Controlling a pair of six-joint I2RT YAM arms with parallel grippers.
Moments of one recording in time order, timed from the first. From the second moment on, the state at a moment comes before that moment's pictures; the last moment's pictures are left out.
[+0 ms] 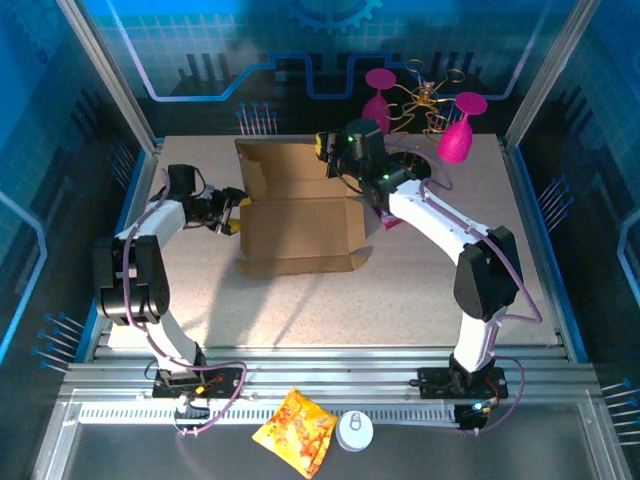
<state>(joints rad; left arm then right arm) 0.14 1.72 1.14 -0.44 0.73 -0.98 0.56 1.84 1.61 -0.04 -0.04 1.93</state>
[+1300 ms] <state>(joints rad) 0.20 1.31 1.01 -0.49 0.48 -1.54 0.56 1.85 1.55 -0.02 -0.08 1.89</state>
